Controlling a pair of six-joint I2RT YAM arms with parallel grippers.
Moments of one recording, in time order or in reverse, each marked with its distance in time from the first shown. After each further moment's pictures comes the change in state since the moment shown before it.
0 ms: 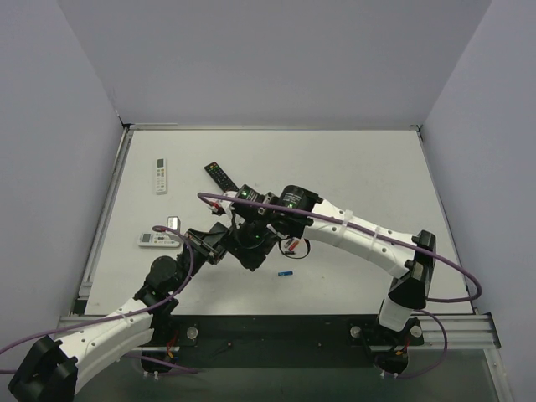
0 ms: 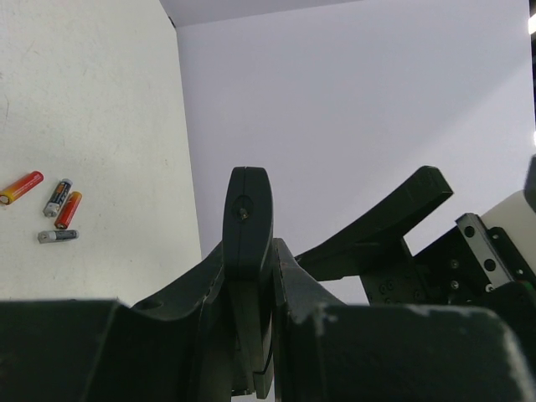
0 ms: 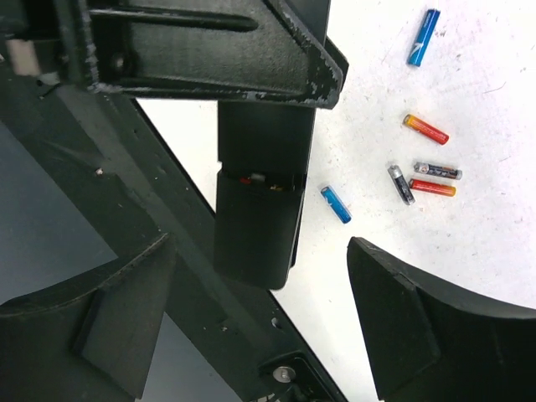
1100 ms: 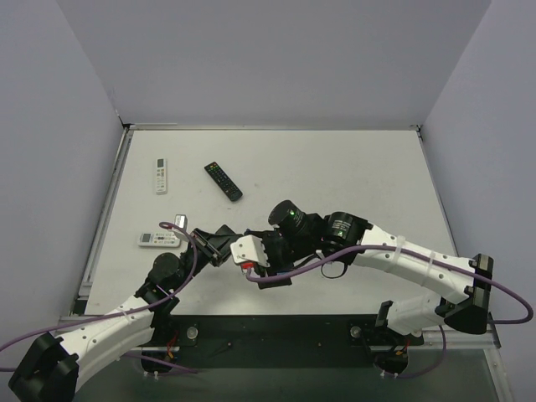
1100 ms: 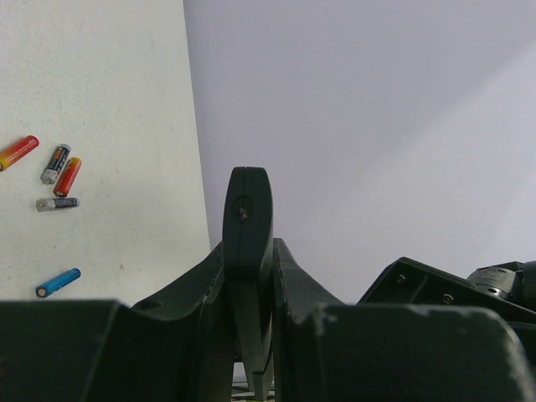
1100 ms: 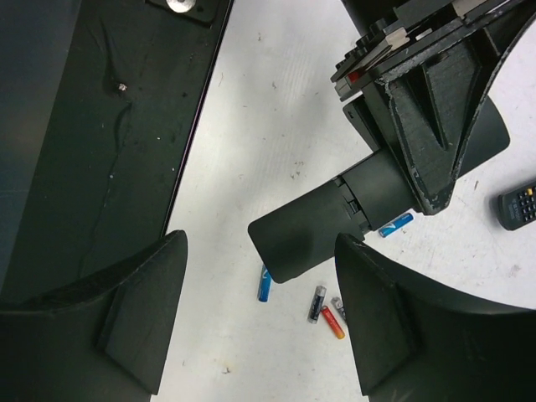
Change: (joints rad) left arm 0.000 0.034 0.027 -0.034 0.098 0.001; right arm 0.008 -0.404 -0.440 0.345 -0.367 -0.769
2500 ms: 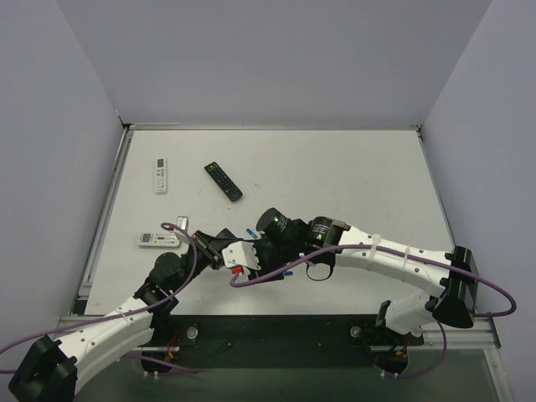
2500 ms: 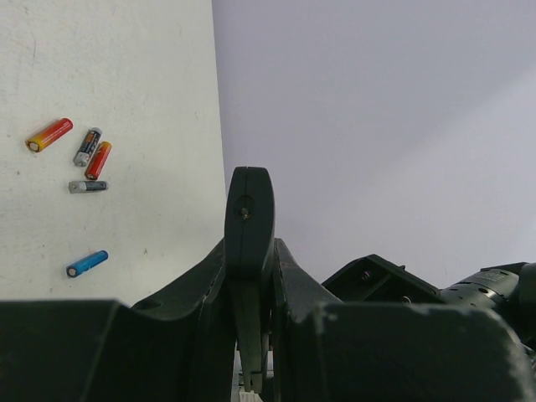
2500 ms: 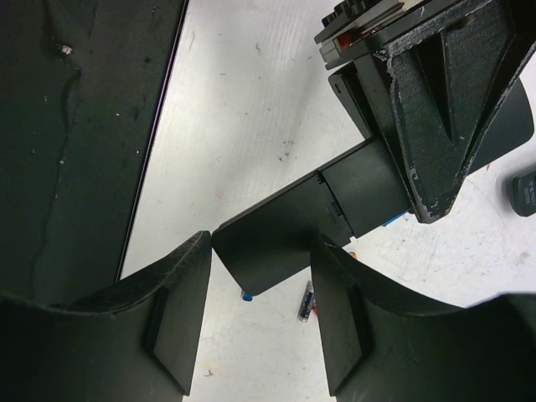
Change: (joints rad) left arm 0.000 -0.030 0.000 -0.082 0.021 0.012; right arm 0.006 0.100 -0.067 0.073 0.085 -0.043
